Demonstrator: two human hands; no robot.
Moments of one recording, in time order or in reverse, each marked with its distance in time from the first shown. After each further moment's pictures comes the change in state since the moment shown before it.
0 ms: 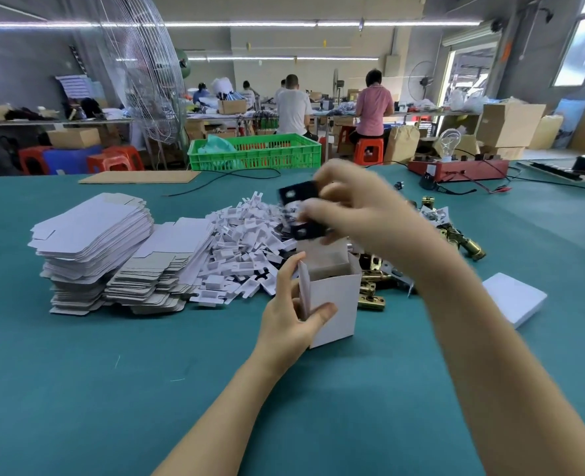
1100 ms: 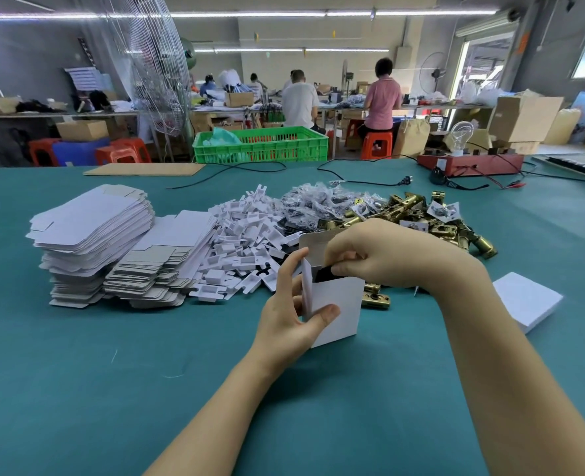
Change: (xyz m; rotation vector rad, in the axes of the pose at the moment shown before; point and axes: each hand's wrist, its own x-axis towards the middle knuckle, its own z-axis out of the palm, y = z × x) left_hand 0.003 -0.010 -0.003 -0.012 -0.035 0.052; right_hand 0.003 0.049 -0.010 -0.665 -0.453 0.022
